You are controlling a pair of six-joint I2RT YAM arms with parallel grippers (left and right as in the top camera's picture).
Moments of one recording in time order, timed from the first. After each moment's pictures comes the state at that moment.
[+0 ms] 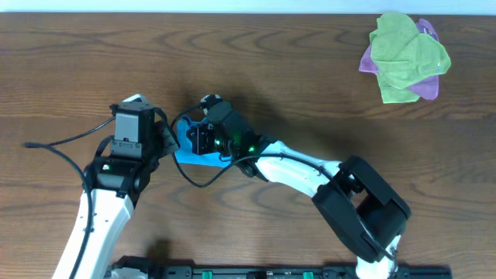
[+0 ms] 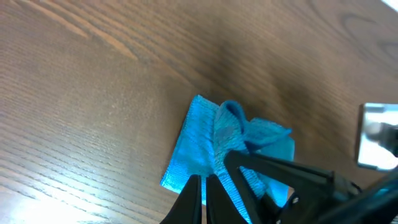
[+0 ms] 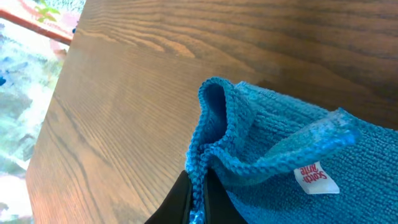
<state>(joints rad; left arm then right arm) -0.16 1.13 0.86 -0.61 -0.04 -0.59 0.82 1.99 1.18 0.19 -0.24 0.76</state>
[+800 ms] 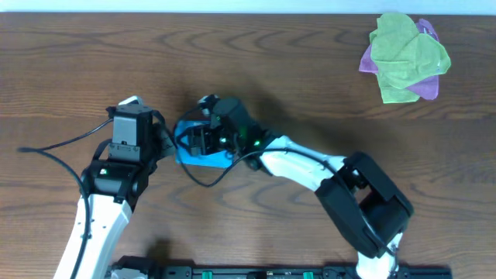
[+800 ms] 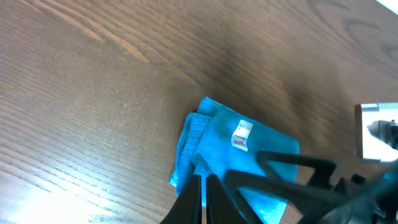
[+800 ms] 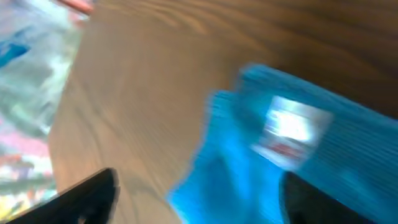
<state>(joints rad) -0.16 1.09 0.86 -0.64 -0.07 -0.59 0.74 1.99 1.18 0.10 -0.41 0.67</state>
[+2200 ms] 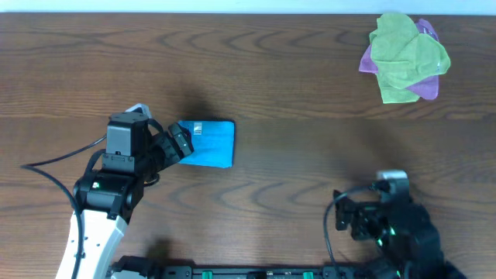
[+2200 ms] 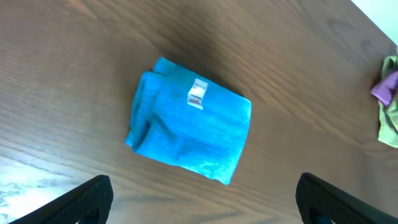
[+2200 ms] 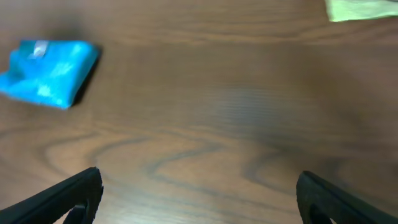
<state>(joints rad) -0.16 1.02 0.86 -0.71 0.14 -0.65 0.43 0.34 0.63 -0.97 0.15 0.37</state>
